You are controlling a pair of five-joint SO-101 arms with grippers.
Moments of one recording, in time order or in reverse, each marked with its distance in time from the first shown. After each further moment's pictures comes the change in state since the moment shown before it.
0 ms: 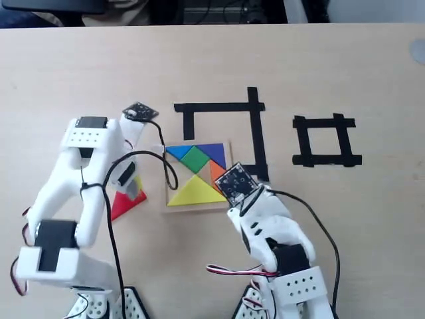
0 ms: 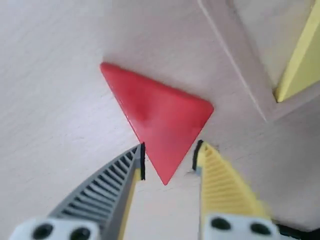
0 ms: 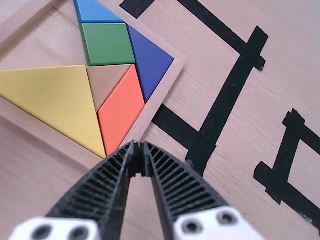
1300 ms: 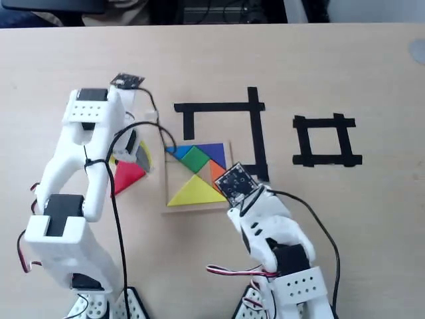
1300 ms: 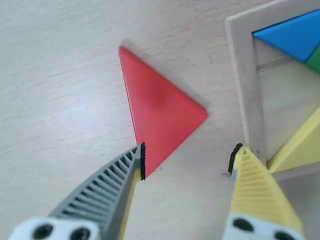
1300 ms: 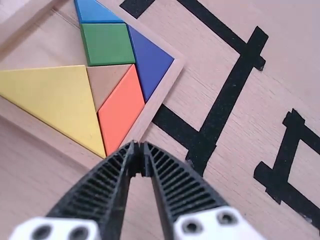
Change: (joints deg) left arm -1.1 11.3 -20.0 3.3 18.5; right arm 0.0 0.0 0.0 0.0 0.0
